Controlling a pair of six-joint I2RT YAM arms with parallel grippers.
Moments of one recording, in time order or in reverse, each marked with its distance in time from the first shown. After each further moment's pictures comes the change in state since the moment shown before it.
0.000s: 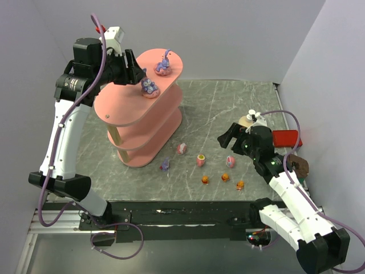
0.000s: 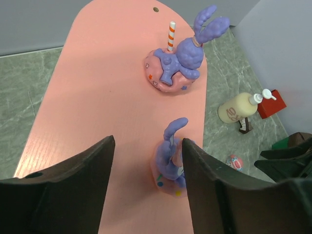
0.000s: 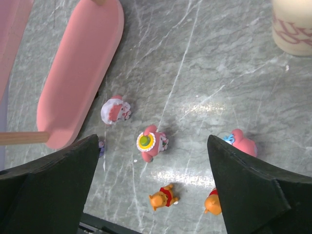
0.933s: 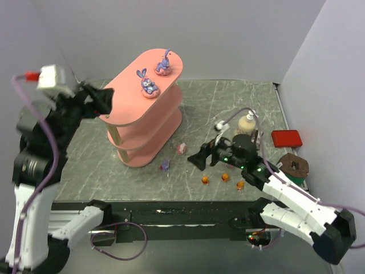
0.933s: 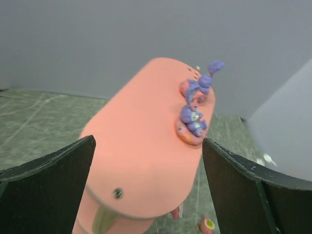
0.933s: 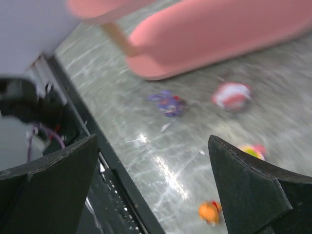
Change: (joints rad) left arm 0.000 -0.642 -0.526 0.261 -0.314 -0.106; right arm 0.342 0.024 -0.069 0.311 -0.279 -0.272
